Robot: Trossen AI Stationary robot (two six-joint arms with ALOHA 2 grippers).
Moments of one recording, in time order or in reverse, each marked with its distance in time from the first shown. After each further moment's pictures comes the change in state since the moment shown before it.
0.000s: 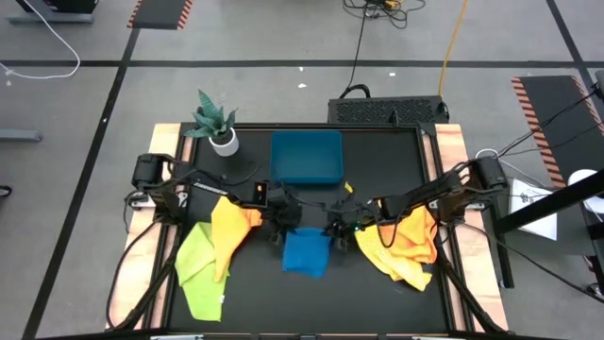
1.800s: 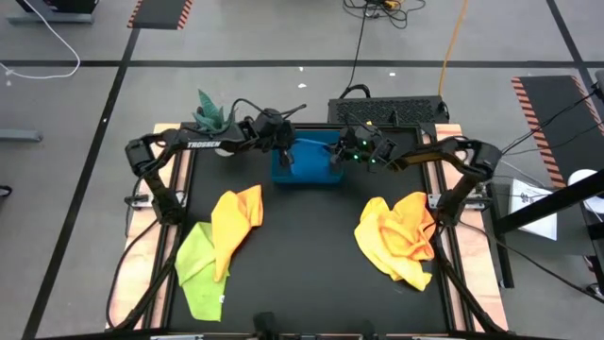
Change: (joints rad) left arm 0.555 -0.046 0.099 0.153 -0.264 0.133; right arm -0.709 0.052 0.024 0.265 -0.049 -0.233
